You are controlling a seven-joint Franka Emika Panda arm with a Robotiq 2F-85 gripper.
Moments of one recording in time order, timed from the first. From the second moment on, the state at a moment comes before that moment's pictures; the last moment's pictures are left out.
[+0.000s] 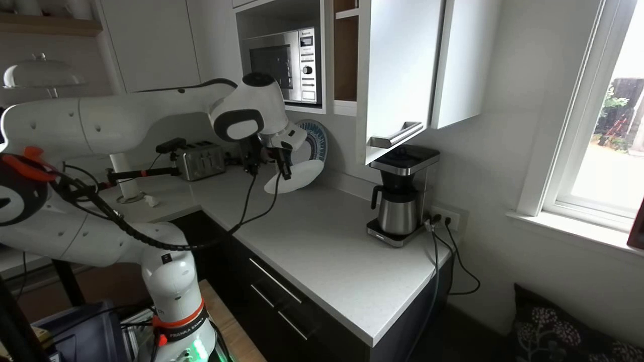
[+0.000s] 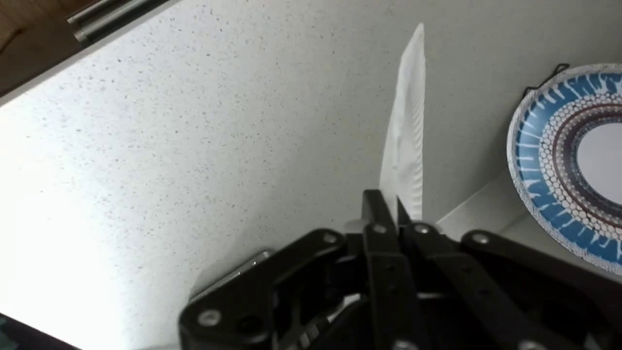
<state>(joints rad) -0.11 -0.86 -0.16 -2.45 0.29 1.90 0.13</state>
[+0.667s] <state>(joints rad) -0.06 -0.66 -0.21 -2.55 0.35 2.03 -0.12</state>
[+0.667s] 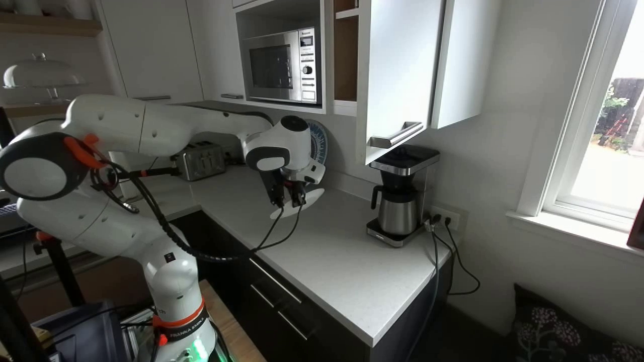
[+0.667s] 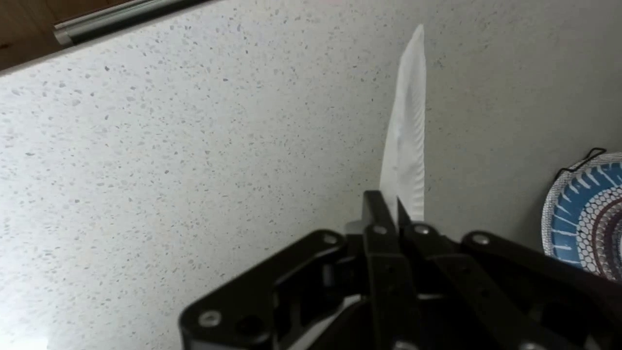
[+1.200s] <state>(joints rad) -0.07 -0.63 -0.22 -2.55 0.35 2.03 -0.12</state>
